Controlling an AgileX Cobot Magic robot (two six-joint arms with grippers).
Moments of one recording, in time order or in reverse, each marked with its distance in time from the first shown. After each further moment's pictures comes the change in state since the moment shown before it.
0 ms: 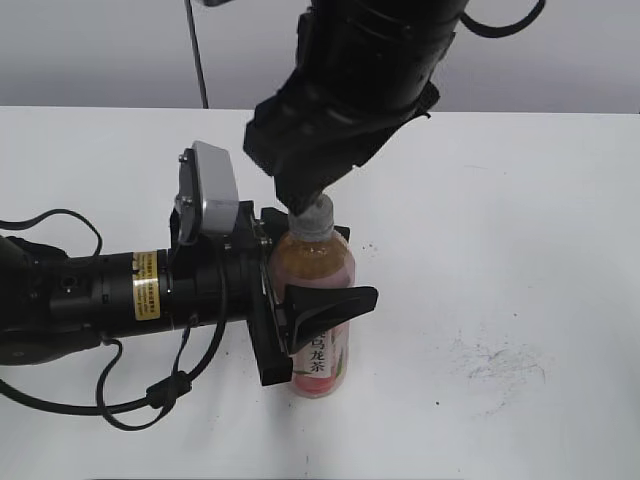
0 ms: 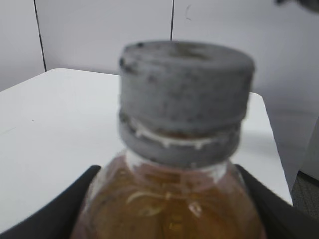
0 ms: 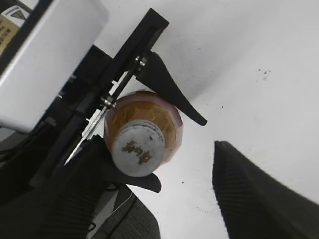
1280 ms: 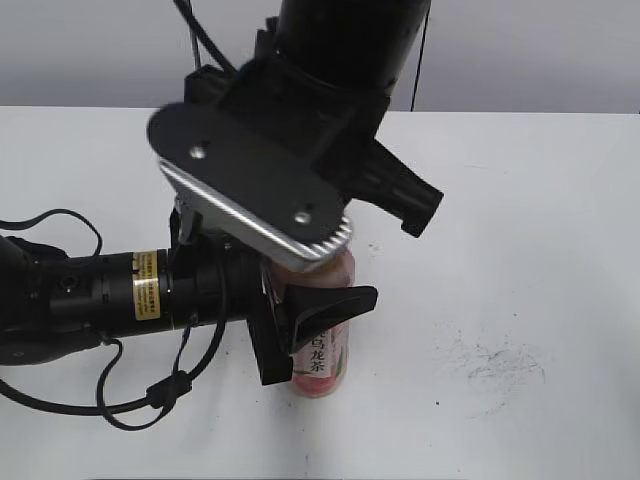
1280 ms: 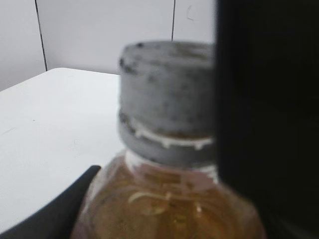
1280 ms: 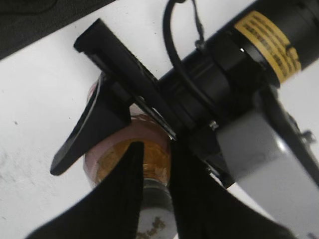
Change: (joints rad) left arm 0.000 0.000 0.000 -0.004 0.000 -0.001; right arm 0.033 0.069 0.005 0.131 0.003 -1.799
